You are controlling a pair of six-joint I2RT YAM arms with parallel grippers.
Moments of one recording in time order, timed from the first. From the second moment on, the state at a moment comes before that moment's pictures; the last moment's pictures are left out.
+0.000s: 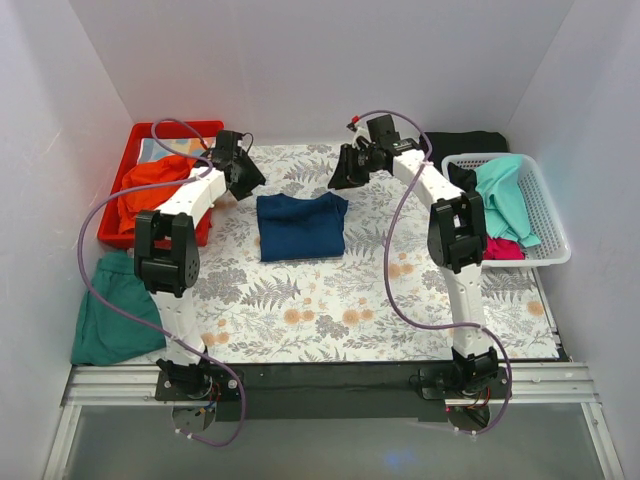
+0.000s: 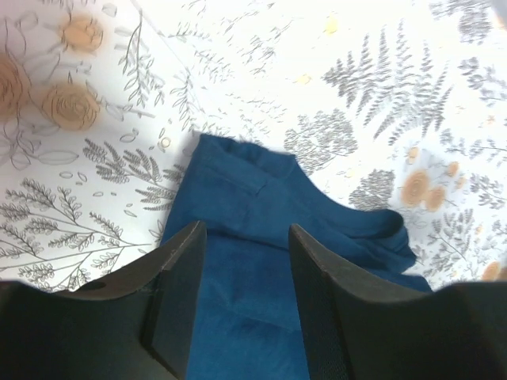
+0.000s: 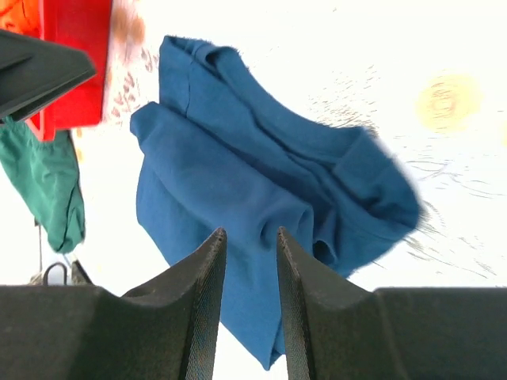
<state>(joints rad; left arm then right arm) -0.18 2.00 1.61 -0.49 -0.04 -0.77 0.39 2.35 2.10 -0.60 -0.65 0.37</state>
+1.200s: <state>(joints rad) -0.23 2.15 1.68 -0.60 0.09 -0.66 0.50 2.48 2.14 -0.58 -0.54 0.38</state>
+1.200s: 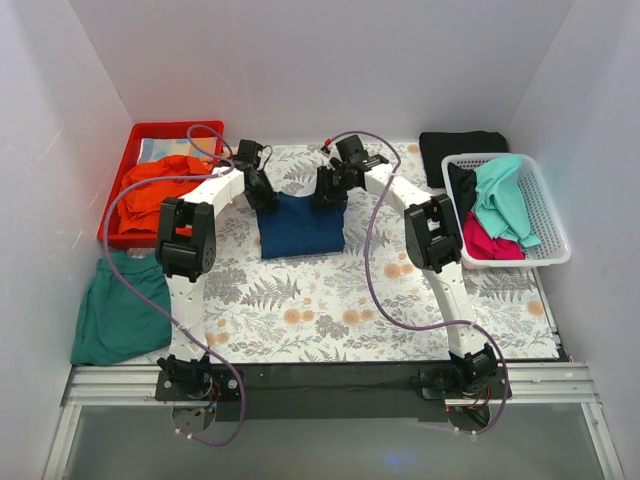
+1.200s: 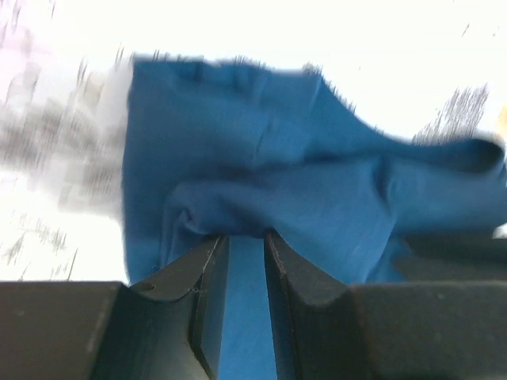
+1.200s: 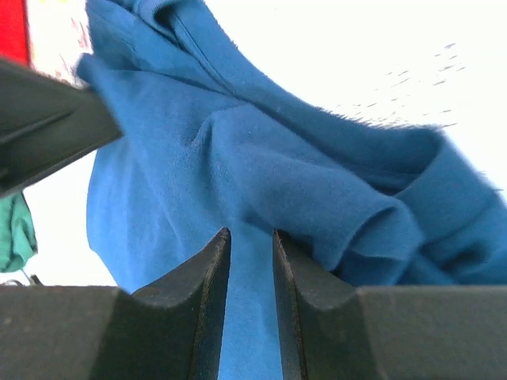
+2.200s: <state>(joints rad) -0.17 1.94 1.65 -0.55 0.00 -0.60 0.43 2.11 1.74 -0.57 -0.34 0.28</state>
